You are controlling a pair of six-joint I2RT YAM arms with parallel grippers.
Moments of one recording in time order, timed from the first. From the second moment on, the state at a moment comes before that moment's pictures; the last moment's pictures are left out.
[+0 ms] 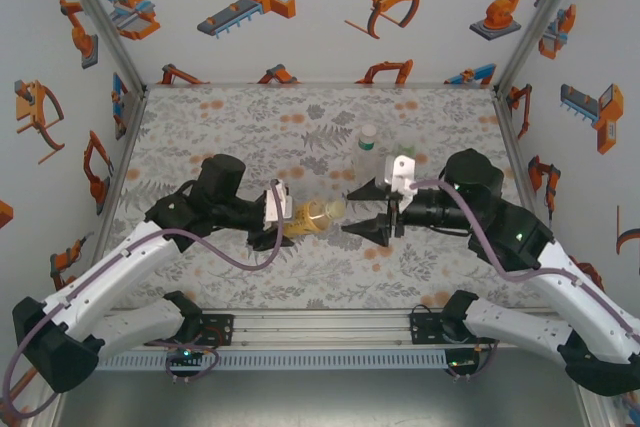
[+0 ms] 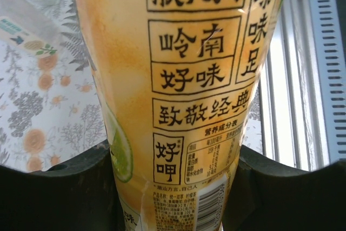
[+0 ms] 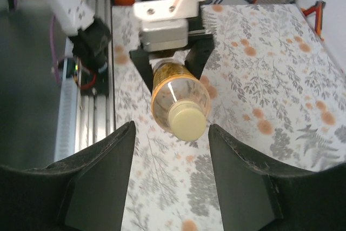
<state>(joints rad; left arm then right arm) -0.73 1.02 0.92 -0.62 0.69 0.67 0.88 0.86 1.19 -0.55 -0.57 -0.29</state>
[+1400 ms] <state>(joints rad) -0.77 1.07 0.95 -0.72 0.74 0.73 0.88 0.94 1.19 -0.66 -0.66 -0.55</state>
